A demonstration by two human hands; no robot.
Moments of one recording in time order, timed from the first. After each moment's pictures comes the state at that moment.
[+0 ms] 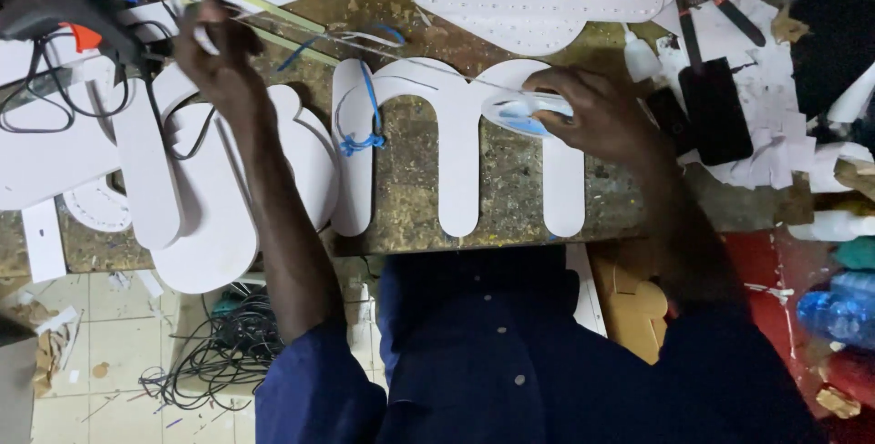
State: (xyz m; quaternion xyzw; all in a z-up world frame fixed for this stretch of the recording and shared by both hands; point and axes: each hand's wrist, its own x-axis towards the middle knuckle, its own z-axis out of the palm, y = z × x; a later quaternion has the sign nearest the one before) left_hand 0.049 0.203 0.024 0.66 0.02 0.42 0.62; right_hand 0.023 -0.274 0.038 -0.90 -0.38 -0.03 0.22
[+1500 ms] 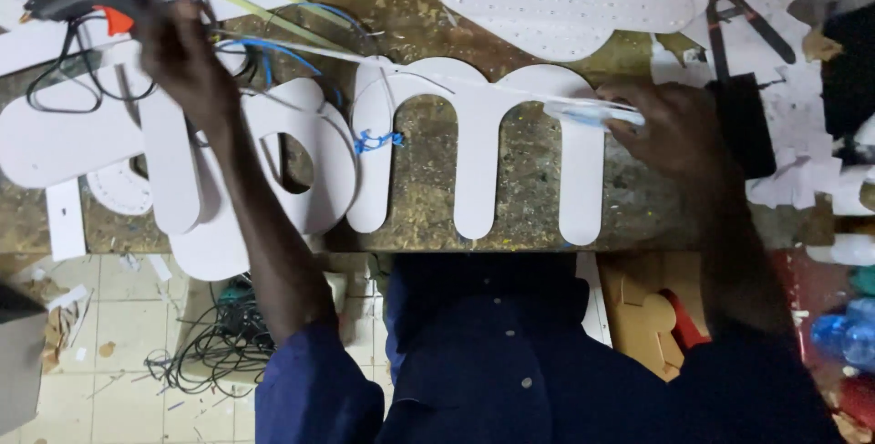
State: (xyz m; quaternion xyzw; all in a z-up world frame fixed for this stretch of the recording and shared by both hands) left_hand 0.045 0.288 0.010 0.71 -0.04 0.53 0.46; right_hand 0.024 -0.346 0.013 -0.91 -0.37 -0.14 0.10
